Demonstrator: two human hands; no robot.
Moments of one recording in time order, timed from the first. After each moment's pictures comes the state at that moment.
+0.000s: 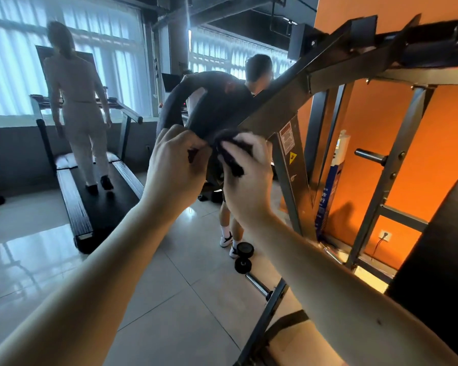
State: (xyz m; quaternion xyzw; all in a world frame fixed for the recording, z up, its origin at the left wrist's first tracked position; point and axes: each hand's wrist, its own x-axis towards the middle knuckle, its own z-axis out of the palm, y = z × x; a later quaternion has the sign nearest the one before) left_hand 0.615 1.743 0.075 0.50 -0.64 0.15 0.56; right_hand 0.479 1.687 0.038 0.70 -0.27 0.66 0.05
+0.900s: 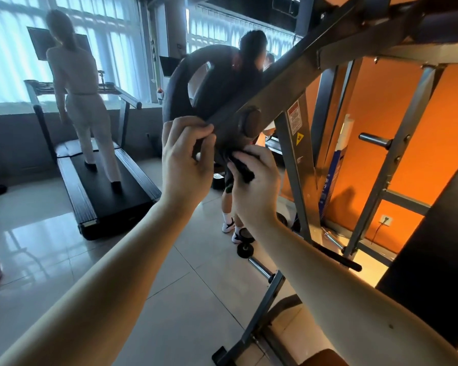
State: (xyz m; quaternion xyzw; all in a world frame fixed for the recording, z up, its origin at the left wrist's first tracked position) left_hand 0.613 1.718 0.032 0.37 -0.61 0.23 0.66; right_hand 0.480 1.701 -0.003 0.67 -0.31 0.67 0.00
